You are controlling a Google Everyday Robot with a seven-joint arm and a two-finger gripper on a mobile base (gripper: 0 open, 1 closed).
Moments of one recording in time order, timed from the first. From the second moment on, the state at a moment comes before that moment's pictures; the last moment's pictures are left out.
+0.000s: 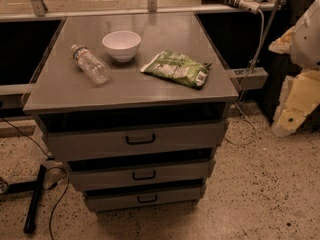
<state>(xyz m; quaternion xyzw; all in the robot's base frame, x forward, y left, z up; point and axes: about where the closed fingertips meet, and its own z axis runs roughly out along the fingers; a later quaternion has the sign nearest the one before) 0.438 -0.217 0.977 -0.60 0.78 -0.03 0.16</state>
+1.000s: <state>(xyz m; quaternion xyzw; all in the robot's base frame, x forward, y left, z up) 0.427 -0.212 0.920 -0.60 0.78 0.02 0.17</state>
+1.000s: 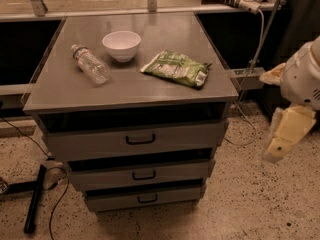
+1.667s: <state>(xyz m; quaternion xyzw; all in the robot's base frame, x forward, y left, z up) 0.408 -0.214 0.843 -0.62 0.76 0.03 0.20</state>
